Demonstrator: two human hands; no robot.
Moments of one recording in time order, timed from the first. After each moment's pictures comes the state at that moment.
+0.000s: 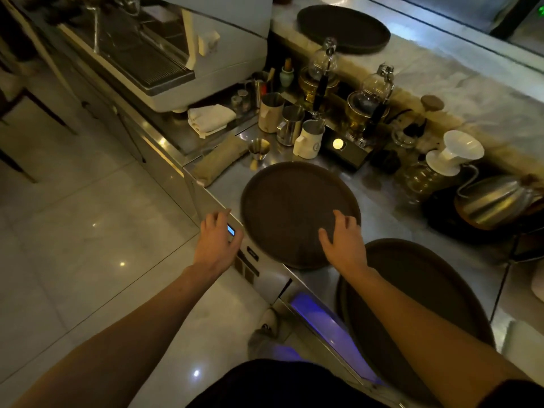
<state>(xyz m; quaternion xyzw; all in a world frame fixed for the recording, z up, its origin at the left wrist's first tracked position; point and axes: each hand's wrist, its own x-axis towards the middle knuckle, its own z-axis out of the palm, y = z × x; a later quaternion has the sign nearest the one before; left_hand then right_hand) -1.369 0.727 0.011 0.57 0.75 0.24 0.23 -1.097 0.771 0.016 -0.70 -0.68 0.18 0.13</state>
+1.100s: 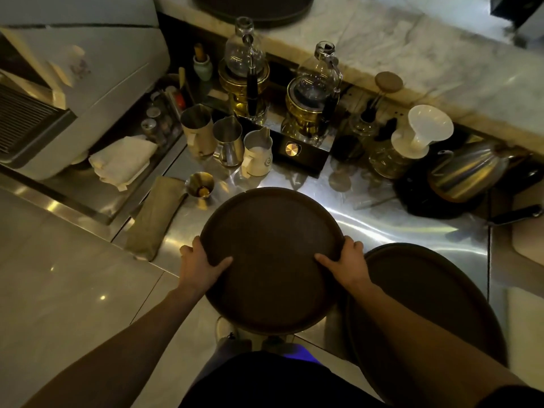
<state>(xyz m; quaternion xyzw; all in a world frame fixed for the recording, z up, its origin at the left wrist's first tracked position) -1.365 0.904 -0.036 0.55 0.74 0.06 0.39 -1.051 0.848 -0.030 -0.84 -0.43 0.32 0.11</state>
